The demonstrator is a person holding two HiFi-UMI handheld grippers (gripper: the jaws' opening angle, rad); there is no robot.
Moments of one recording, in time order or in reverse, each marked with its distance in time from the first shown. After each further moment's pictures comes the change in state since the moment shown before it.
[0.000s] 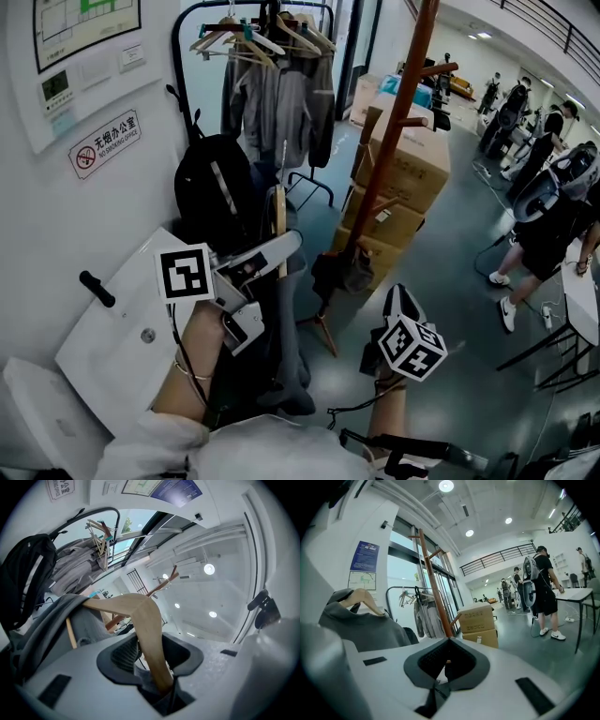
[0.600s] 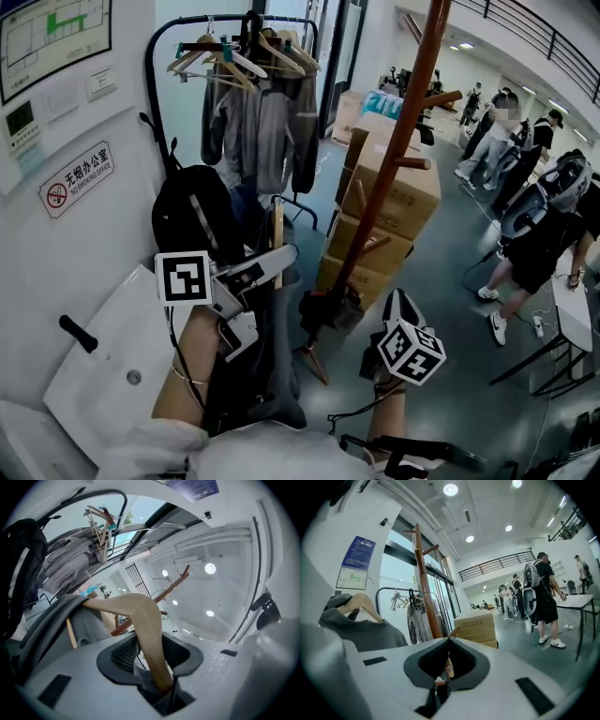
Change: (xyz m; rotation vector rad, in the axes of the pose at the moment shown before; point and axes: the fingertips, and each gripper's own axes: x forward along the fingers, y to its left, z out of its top) left arm 0.054 0.066 0.046 -0.056 0.064 -0.028; right arm 0.082 -0.009 0.043 -0.029 -0.063 -0.050
